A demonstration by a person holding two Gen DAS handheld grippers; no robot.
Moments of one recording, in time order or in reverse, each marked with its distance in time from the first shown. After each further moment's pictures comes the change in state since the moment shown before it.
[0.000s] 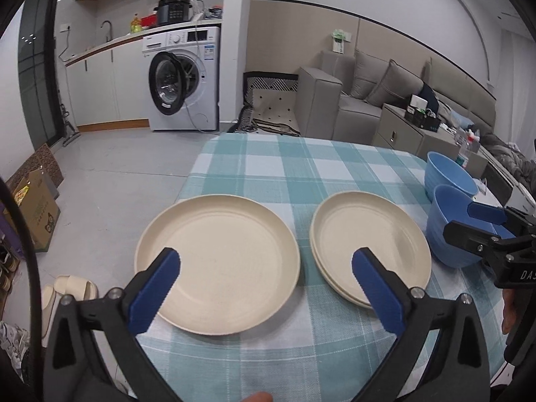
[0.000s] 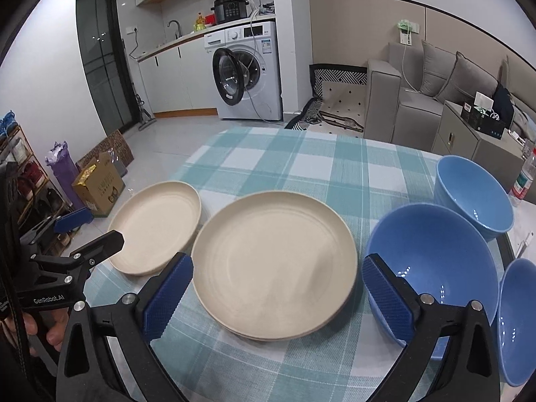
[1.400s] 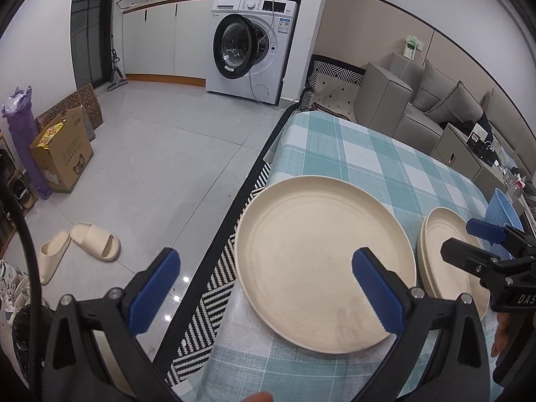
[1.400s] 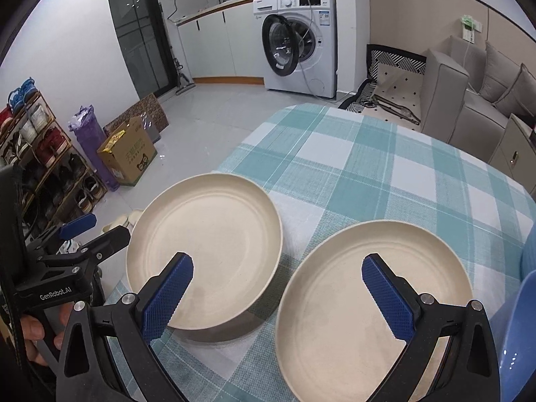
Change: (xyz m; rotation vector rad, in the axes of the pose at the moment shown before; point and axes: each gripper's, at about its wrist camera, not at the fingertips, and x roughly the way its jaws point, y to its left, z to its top) left arm 0.051 0.111 -0.017 -0.226 0.094 0.147; right arm 0.125 0.098 0.038 -0.132 0.152 0.152
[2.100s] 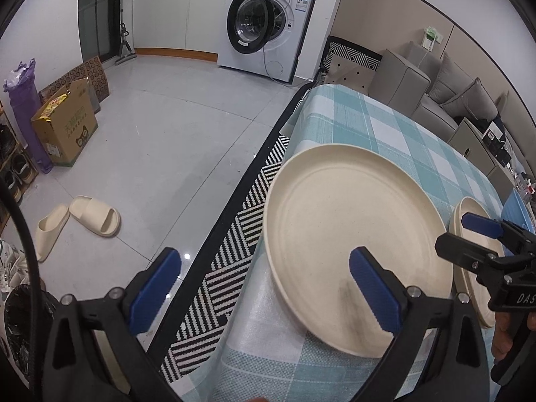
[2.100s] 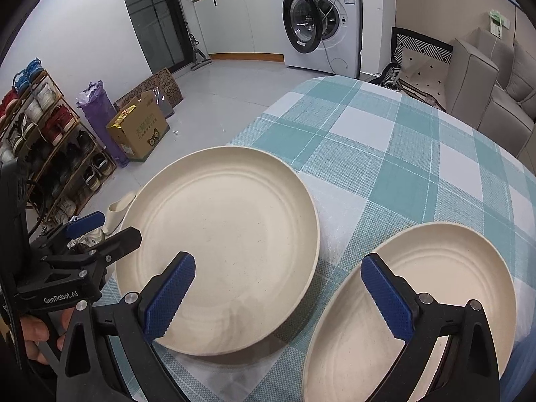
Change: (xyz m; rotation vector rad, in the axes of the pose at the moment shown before) left arm 0.042 0.022 -0.015 -0.056 0.094 0.022; right arm 0.058 0.013 0.006 -0.041 0.083 0.048
